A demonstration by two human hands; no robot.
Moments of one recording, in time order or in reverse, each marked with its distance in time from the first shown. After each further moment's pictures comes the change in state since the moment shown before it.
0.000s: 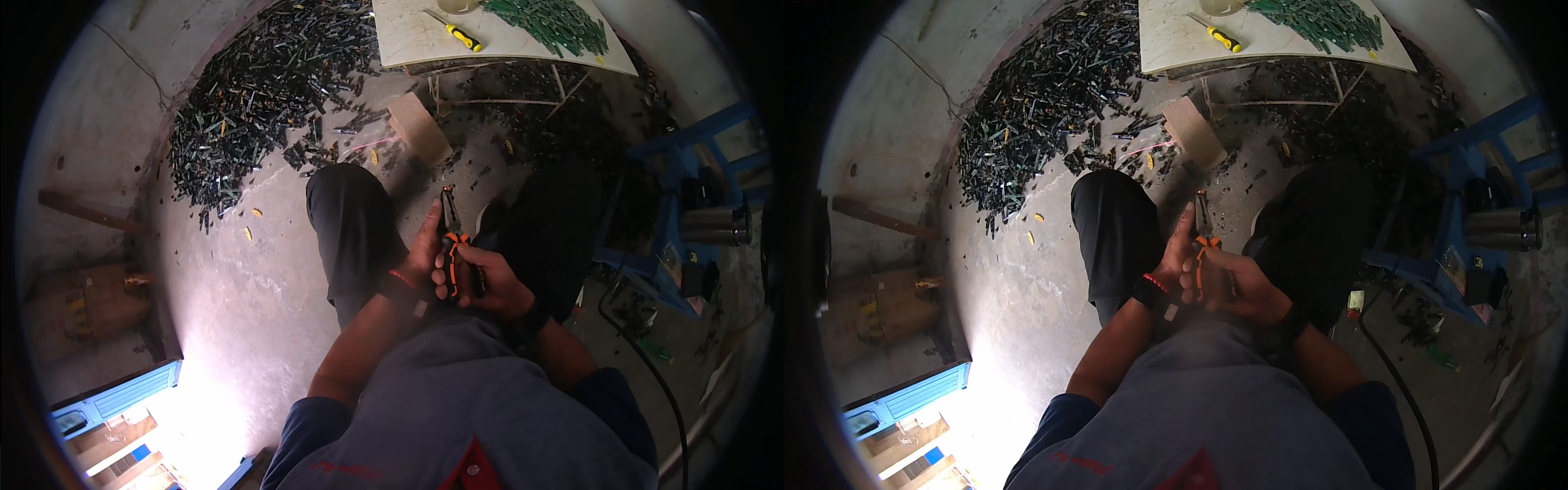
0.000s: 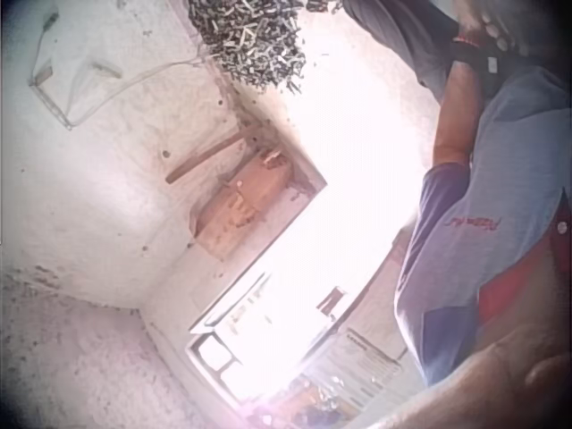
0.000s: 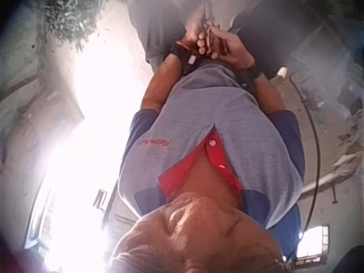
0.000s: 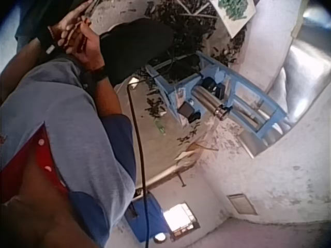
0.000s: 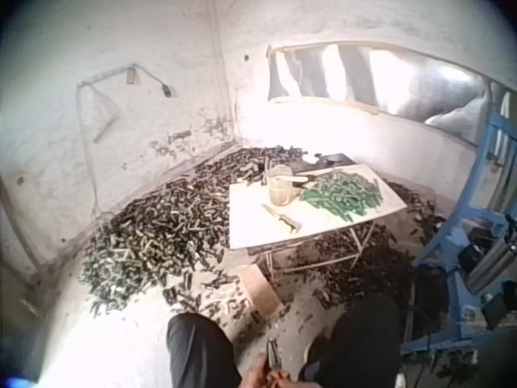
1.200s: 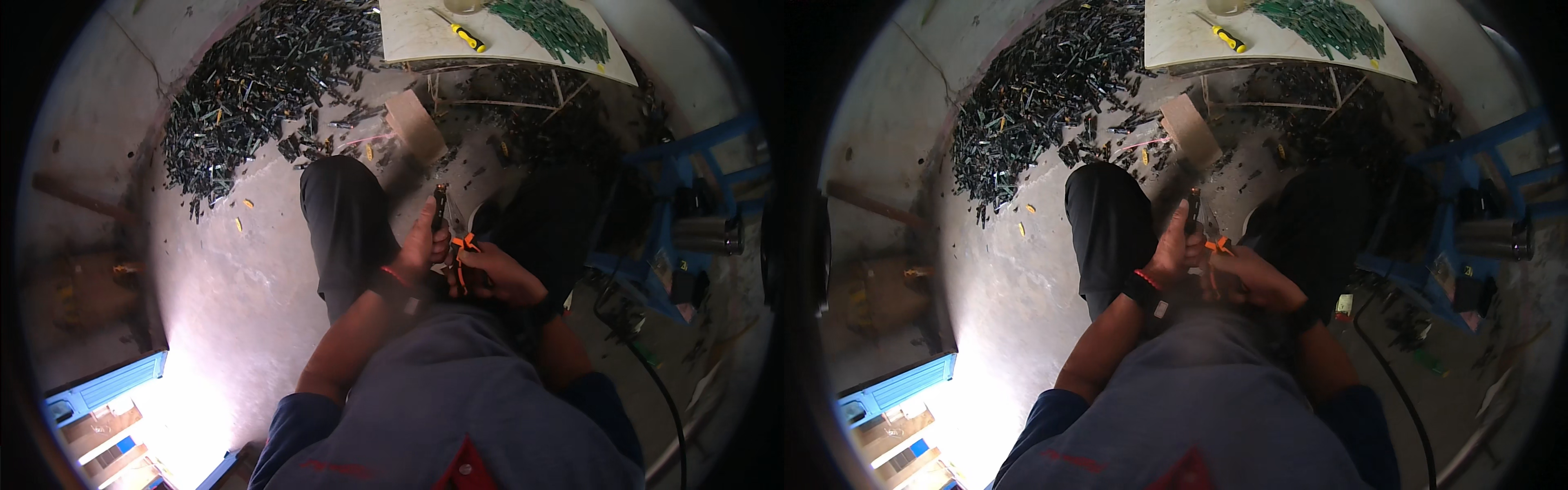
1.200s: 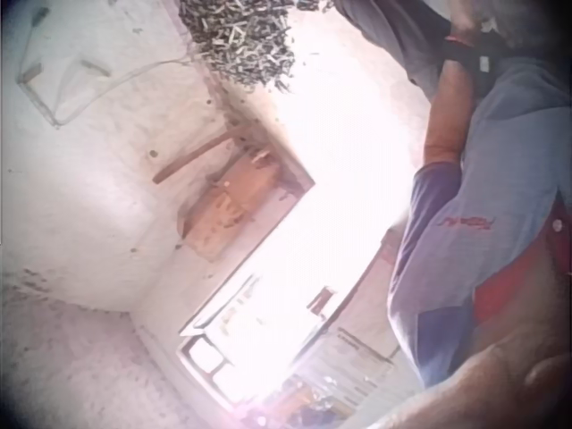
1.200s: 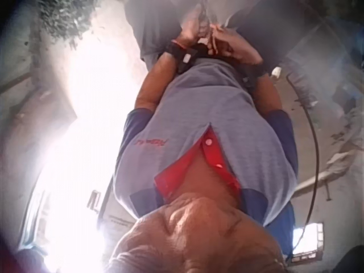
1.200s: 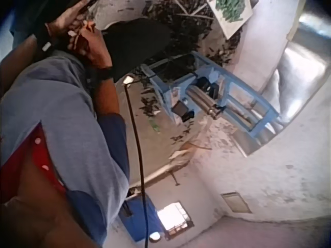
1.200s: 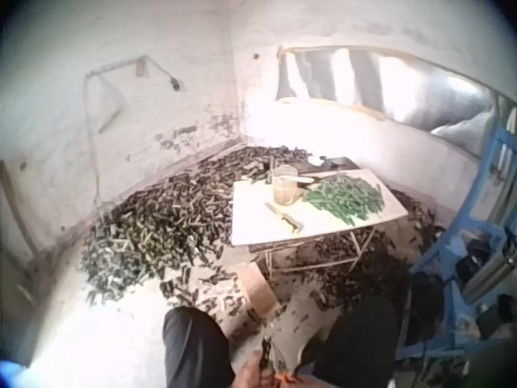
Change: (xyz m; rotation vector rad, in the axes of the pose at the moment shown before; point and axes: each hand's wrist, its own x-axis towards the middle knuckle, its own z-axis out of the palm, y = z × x) left_hand 0.005 -0.004 -0.011 -0.027 -0.073 -0.042; right_hand -0.020 -0.022 0.007 -0.551 0.319 0.036
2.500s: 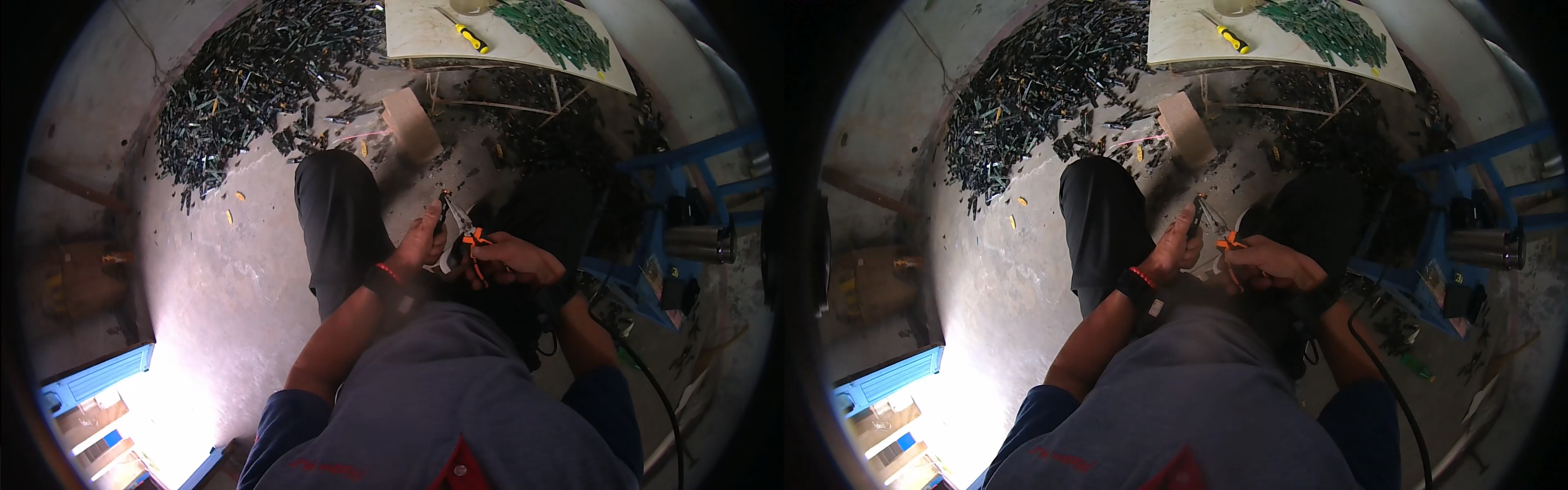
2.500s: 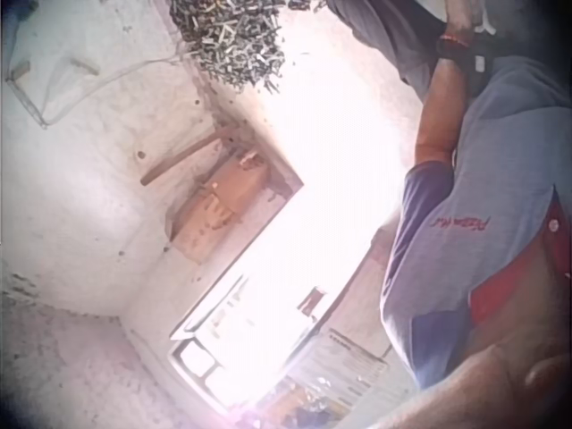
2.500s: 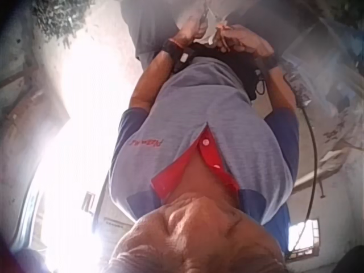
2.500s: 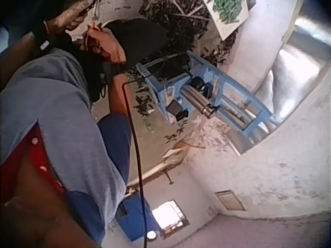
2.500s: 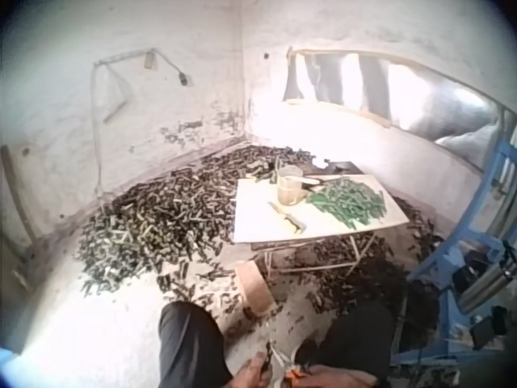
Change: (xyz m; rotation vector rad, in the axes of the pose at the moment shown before) left_hand 0.007 -0.010 -0.003 0.170 -0.058 0.062; right_hand -0.009 -0.030 -0.036 -0.252 -0.083 0.158
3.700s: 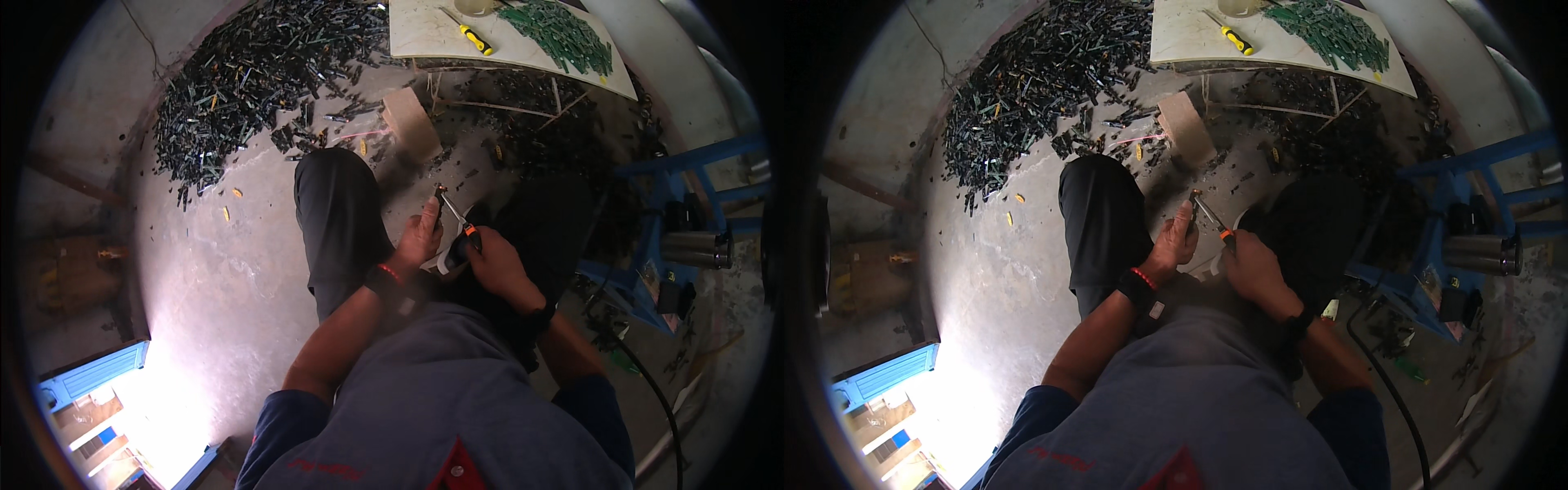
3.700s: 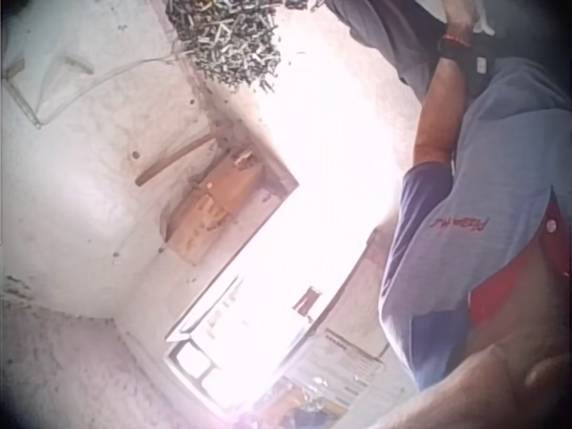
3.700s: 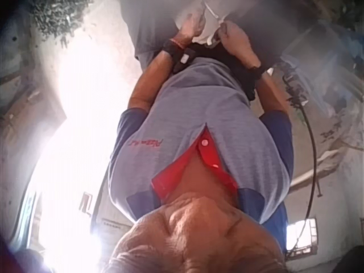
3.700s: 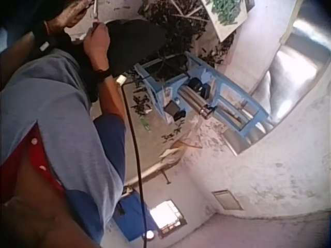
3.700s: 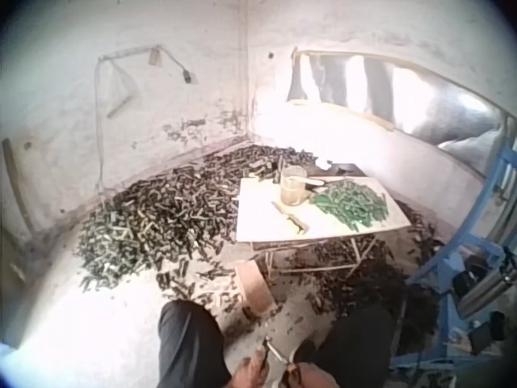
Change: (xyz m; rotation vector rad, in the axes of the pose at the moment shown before) left_hand -0.004 0.005 0.008 0.091 0.223 0.133; right_hand 0.026 0.031 0.030 -0.951 0.819 -0.281
